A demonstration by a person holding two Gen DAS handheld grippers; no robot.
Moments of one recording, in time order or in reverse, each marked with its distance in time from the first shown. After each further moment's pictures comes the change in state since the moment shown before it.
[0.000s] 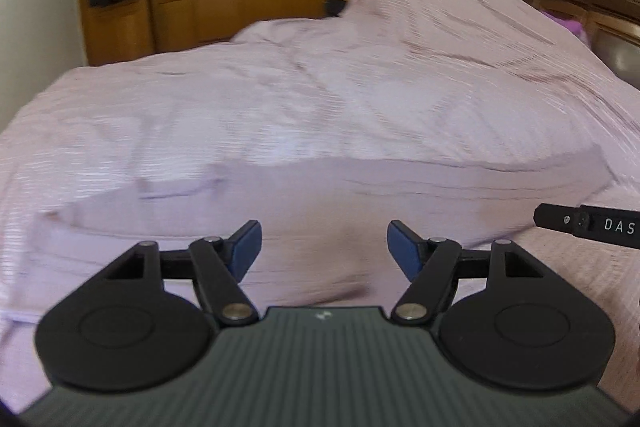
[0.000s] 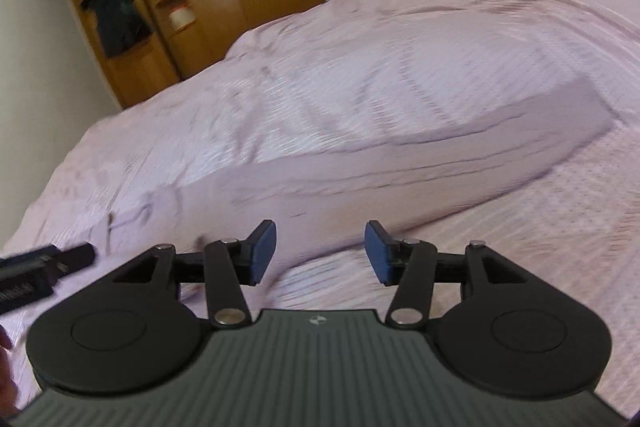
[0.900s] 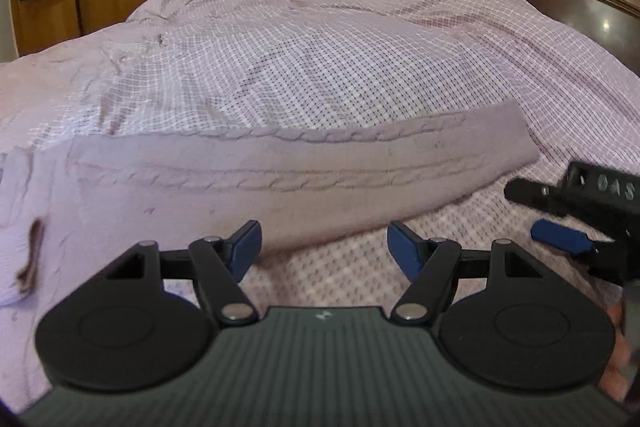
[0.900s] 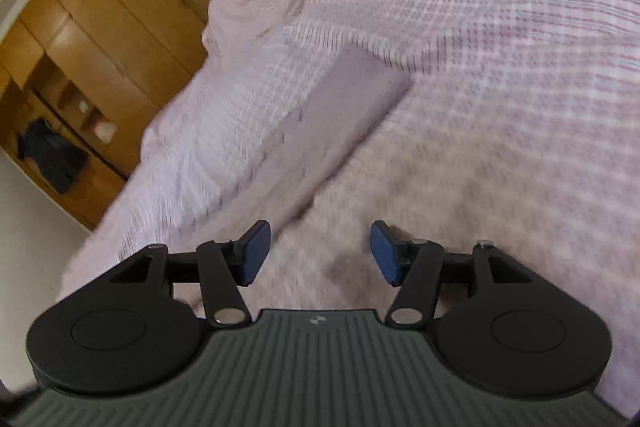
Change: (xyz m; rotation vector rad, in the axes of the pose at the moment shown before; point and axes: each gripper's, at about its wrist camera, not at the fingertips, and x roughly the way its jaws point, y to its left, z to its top) left arm 0.107 -0.199 -0.014 0.037 0.067 -0.148; right arm 0.015 -0.237 0.004 0.461 -0.111 -0.054
